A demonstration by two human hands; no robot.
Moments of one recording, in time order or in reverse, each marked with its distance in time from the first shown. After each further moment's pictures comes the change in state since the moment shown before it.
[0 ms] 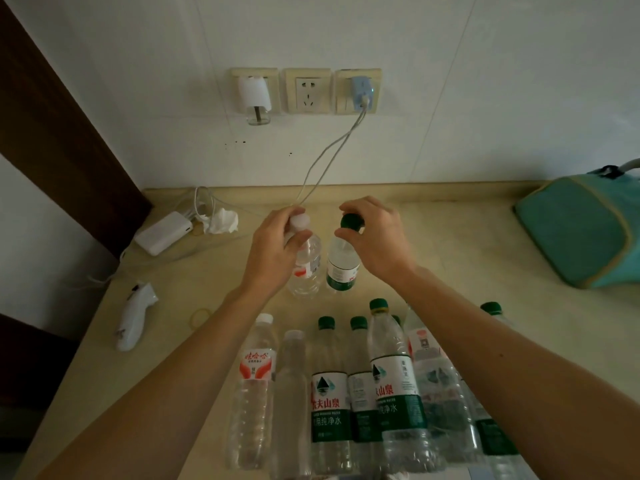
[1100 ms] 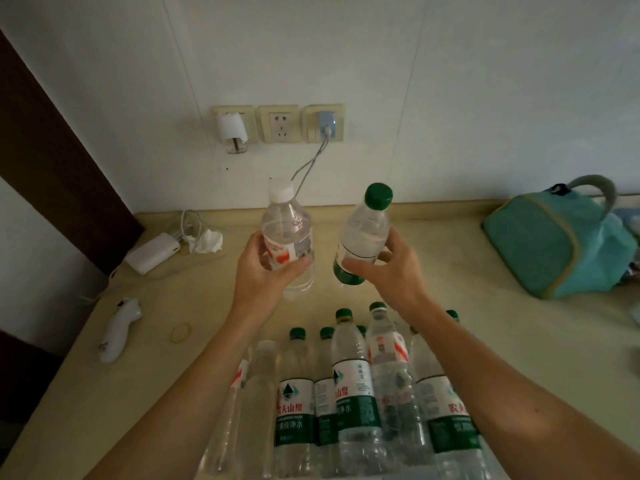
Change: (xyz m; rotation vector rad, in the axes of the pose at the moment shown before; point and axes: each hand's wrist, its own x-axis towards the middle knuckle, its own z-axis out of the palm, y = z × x) left_hand -0.050 0.053 0.023 -0.303 0.100 -0.195; right_hand -0.062 0.037 -0.058 0.543 0.014 0.256
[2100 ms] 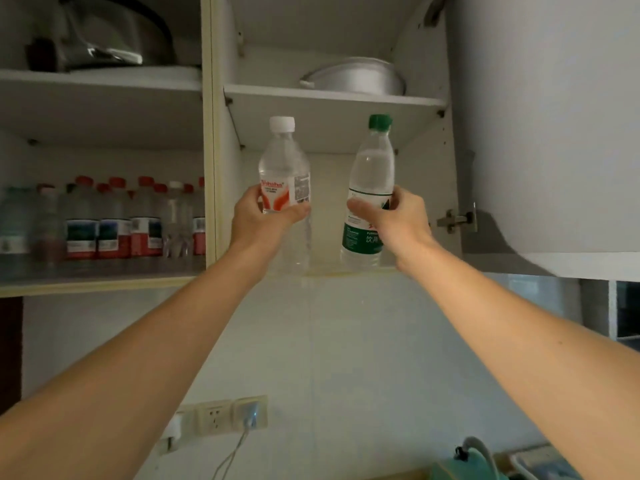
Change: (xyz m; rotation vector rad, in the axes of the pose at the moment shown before) left_hand -0.019 0.521 0.093 -0.196 0.098 0.742; right_hand -0.020 -0.445 -0.280 0.132 0.412 -0.722
